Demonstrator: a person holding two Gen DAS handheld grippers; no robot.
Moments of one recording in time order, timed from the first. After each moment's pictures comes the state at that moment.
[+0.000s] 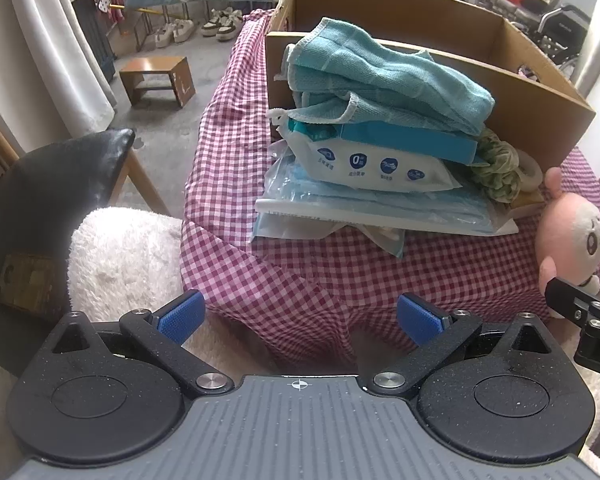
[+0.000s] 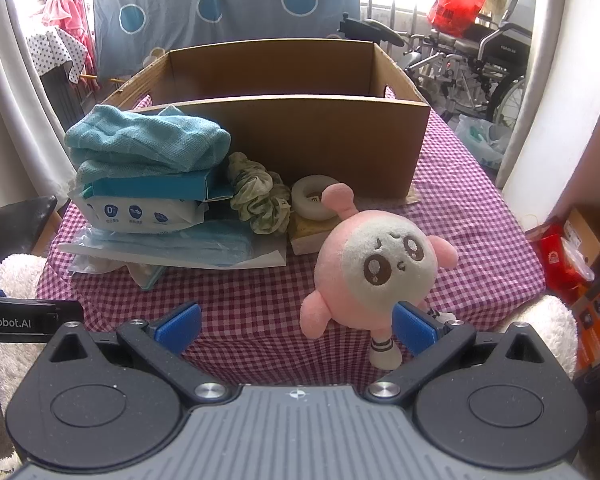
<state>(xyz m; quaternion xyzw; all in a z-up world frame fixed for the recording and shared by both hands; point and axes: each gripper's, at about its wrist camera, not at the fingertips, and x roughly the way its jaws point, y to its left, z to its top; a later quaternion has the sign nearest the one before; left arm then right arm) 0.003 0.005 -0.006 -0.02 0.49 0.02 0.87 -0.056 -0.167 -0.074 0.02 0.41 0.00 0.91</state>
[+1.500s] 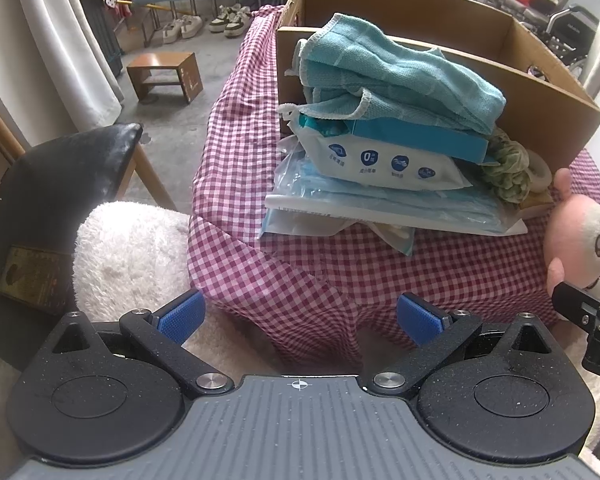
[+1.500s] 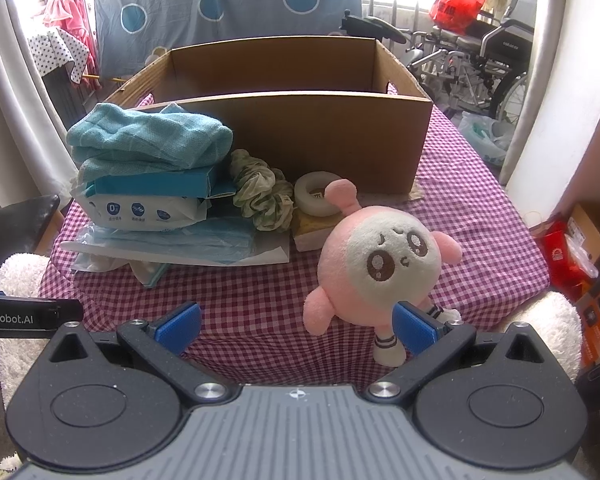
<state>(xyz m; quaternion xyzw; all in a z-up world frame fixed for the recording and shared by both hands) 0.003 0.010 -0.006 -0.02 0.50 0.03 0.87 -0.056 -0.168 -0.076 0.03 0.41 0.00 0.91</state>
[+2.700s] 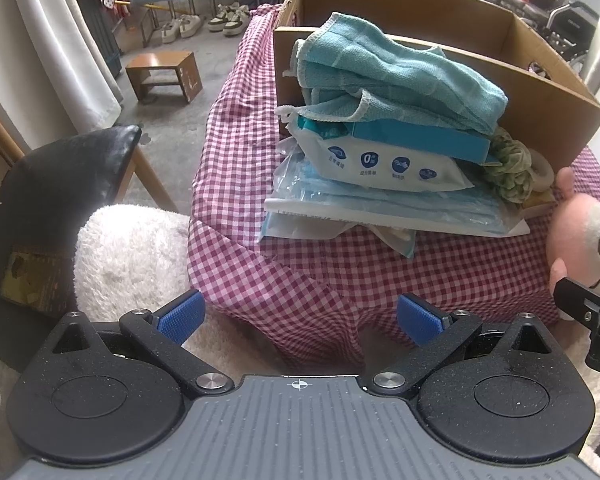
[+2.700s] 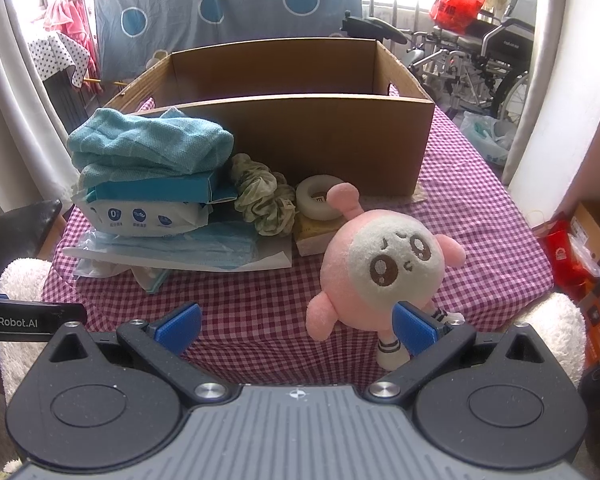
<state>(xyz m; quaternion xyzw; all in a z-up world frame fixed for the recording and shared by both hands) 0.006 0.010 -0.006 -0.01 0.50 0.03 0.87 -0.053 -0.167 -0.077 0.03 0.41 0.00 0.91</state>
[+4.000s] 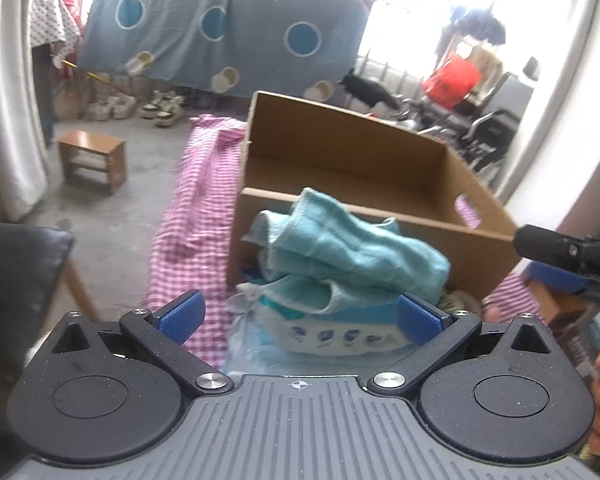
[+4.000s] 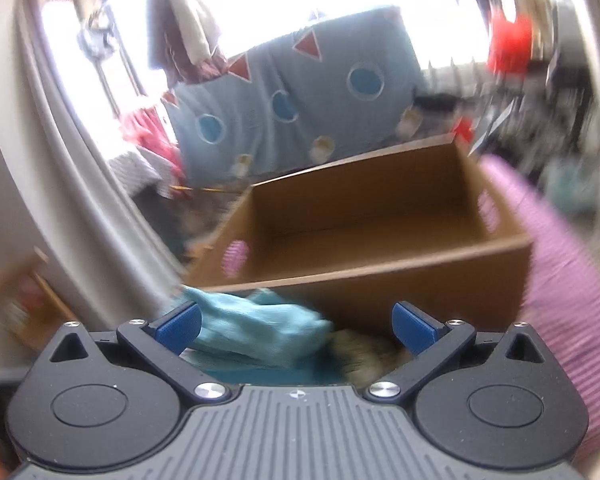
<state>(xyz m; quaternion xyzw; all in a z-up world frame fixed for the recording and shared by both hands) 0.055 0.052 0.023 -0.11 0.34 -0.10 0.93 0.011 -0.189 -0.024 0.16 0.27 0.14 0.94</state>
